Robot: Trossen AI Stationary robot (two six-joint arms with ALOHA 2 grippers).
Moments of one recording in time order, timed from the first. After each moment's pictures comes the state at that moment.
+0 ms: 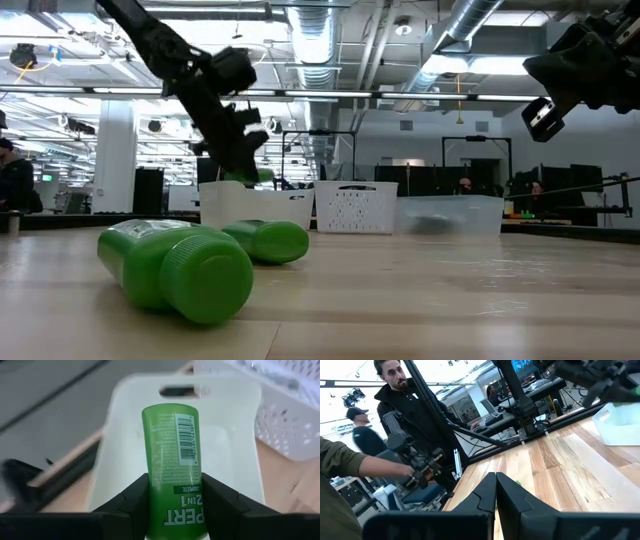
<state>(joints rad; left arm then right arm) 0.58 1.52 0.82 -0.09 -0.28 -0.10 -0.22 0.01 0.01 0.07 -0.42 0.51</state>
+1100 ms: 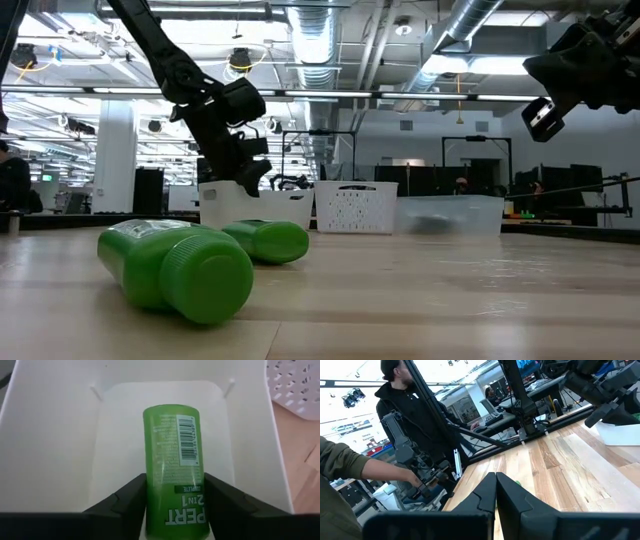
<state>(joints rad) 0.59 1.69 0.83 -0.05 -0.18 -0.08 -0.22 0.01 0.01 0.07 -0.42 0.51</state>
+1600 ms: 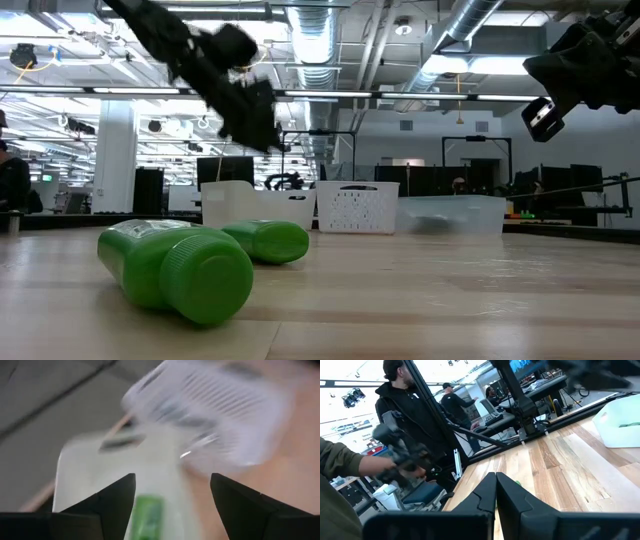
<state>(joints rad) 0.54 1.48 0.87 -0.03 -0.08 -0.03 -0.22 0.01 0.01 0.07 -0.42 0.51</state>
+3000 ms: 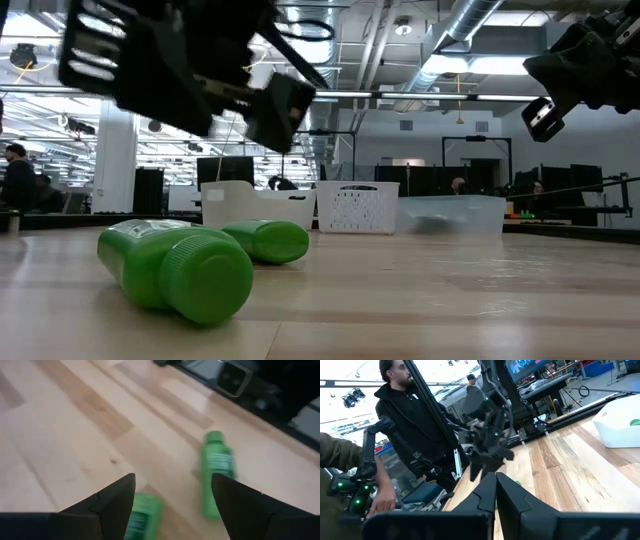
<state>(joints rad) -0.21 1.71 0.87 0.10 0.42 0.39 -0.22 0.01 0.01 0.07 -0.42 0.51</state>
